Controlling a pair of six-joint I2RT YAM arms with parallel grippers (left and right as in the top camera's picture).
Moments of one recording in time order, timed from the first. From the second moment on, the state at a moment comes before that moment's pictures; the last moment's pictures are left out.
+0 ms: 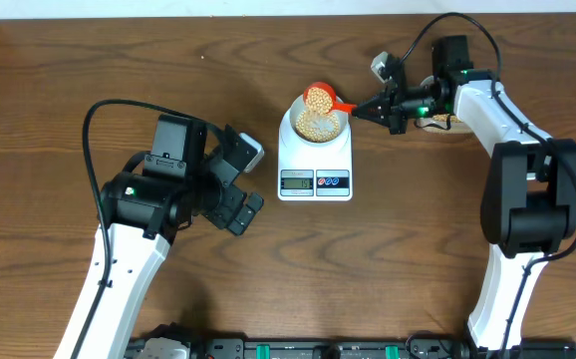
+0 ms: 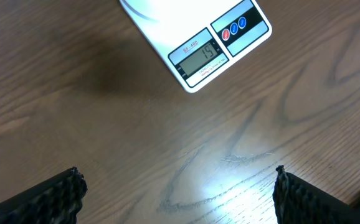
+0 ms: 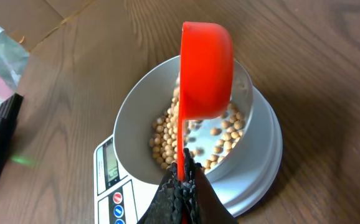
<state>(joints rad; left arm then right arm) -0.24 1.21 1.15 -1.05 0.25 0.39 0.08 2.19 1.61 -0.62 -1.11 -0.69</state>
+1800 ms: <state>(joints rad) -0.24 1.21 1.15 -1.05 0.25 0.39 0.15 2.02 1.61 -0.82 -0.83 -0.80</state>
